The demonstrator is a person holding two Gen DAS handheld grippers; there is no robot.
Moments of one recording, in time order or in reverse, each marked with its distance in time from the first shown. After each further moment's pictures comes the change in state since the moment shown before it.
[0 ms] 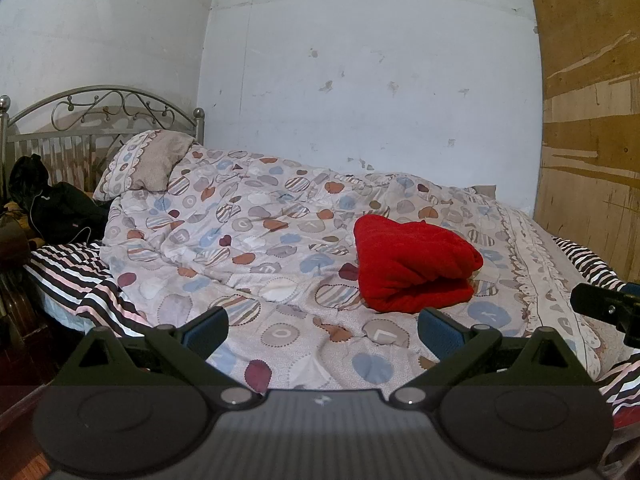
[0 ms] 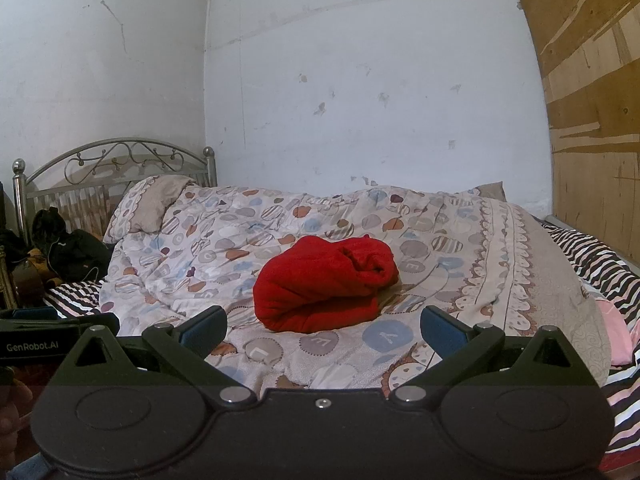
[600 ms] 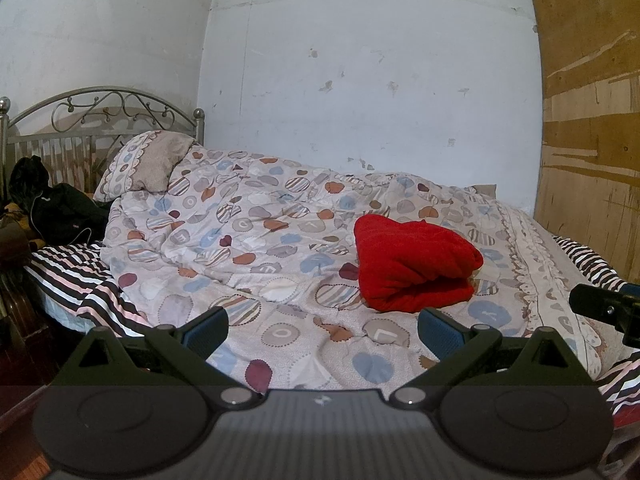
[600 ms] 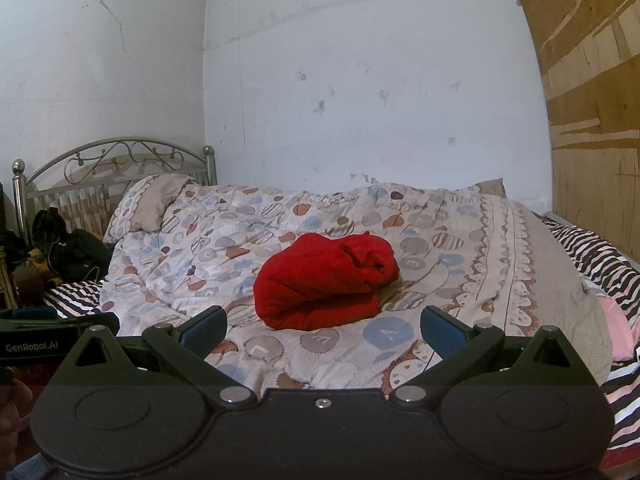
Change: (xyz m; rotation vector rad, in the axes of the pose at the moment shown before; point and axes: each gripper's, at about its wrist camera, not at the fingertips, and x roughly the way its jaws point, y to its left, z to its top) left arm 0.000 0.000 -0.001 0.002 0.000 0.000; right arm 0.000 0.000 0.000 0.003 0.005 0.001
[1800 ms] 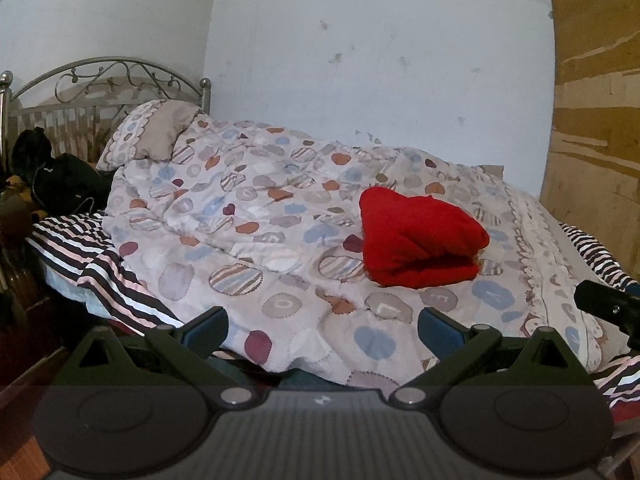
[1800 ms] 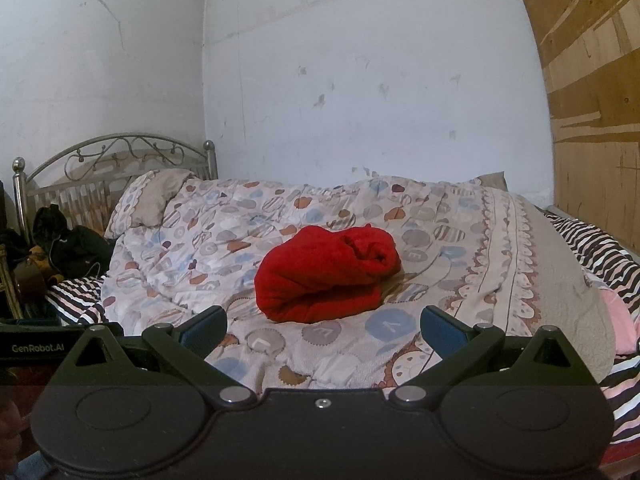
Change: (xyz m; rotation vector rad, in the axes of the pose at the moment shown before) left arm 0.010 0.008 -0.002 -0.035 0.095 0.009; right arm -0.002 0.003 -0.007 0.001 0.012 0.003
